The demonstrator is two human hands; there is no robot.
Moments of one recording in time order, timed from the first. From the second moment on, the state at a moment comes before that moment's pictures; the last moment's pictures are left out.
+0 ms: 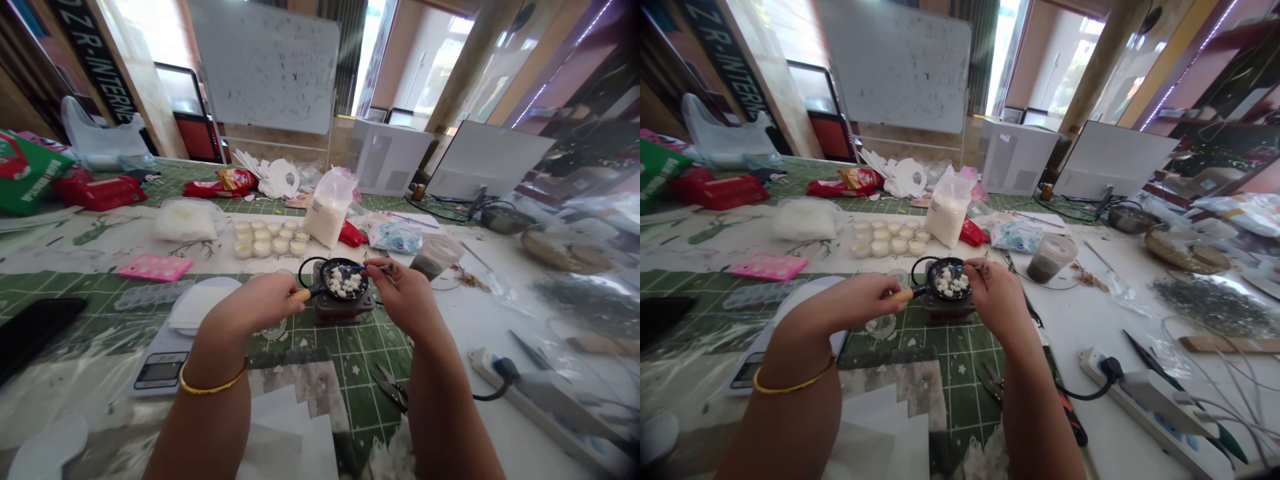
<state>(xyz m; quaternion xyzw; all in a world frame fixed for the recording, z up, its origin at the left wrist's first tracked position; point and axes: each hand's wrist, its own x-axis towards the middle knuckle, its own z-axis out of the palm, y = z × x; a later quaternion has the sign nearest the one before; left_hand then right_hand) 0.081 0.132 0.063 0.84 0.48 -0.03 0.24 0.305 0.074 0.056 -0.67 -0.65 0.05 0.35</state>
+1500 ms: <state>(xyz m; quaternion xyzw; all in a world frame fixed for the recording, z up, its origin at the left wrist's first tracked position) 0.084 0.134 0.063 0.84 0.49 -0.03 0.25 0.314 0.052 0.075 -0.71 -0.66 0.02 0.25</state>
